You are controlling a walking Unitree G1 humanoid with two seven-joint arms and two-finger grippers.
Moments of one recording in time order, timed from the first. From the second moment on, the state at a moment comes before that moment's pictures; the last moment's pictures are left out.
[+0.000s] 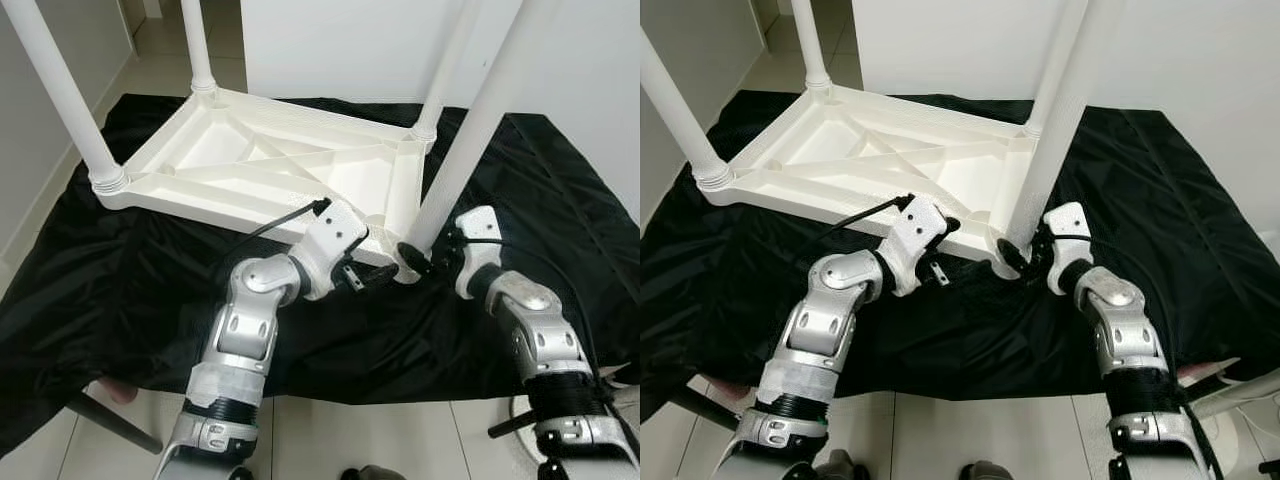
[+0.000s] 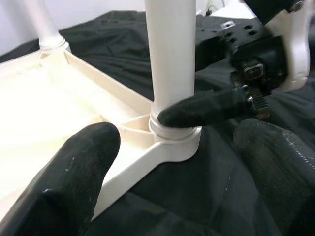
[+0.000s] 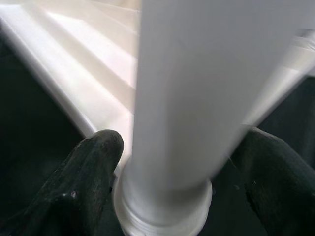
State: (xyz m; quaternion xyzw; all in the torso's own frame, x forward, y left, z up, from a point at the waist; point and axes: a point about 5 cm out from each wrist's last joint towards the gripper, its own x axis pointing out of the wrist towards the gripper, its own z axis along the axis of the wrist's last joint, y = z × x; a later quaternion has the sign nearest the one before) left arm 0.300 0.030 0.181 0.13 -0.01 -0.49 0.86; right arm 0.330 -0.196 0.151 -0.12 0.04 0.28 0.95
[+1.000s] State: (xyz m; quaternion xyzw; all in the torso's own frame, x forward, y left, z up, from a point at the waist) left arm 0.296 0.030 0.181 0.14 -0.02 -0.49 0.86; right arm 0.351 -0.189 0.141 -0.09 0.03 0.29 0.95
